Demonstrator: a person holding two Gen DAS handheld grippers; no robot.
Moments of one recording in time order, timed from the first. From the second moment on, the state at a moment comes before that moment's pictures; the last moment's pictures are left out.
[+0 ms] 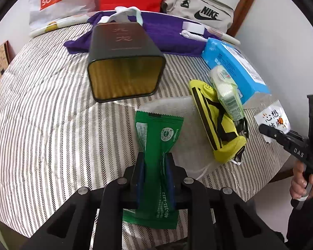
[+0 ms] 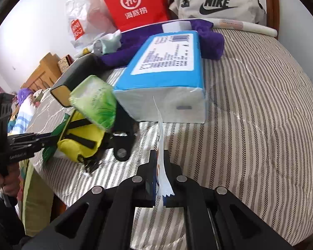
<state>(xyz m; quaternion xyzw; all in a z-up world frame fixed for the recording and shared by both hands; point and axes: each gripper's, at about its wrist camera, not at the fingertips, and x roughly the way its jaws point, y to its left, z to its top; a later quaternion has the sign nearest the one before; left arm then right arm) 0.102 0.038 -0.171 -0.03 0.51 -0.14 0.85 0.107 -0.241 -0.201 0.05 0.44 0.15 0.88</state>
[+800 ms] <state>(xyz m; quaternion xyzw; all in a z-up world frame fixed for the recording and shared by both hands) 0.125 0.075 -0.083 -0.10 0.44 -0.16 0.88 0.122 -0.233 -0.115 0.03 0.39 0.18 0.90</state>
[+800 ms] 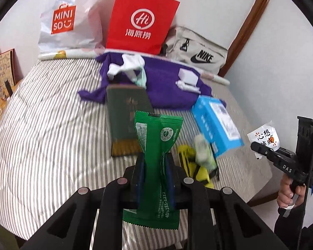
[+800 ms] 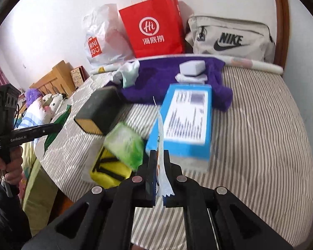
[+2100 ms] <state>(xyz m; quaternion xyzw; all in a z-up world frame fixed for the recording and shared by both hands) 0.336 0.084 -0.081 -0.16 0.46 -0.13 0.87 0.357 -0.222 -0.137 0.03 0.48 0.18 0.86</state>
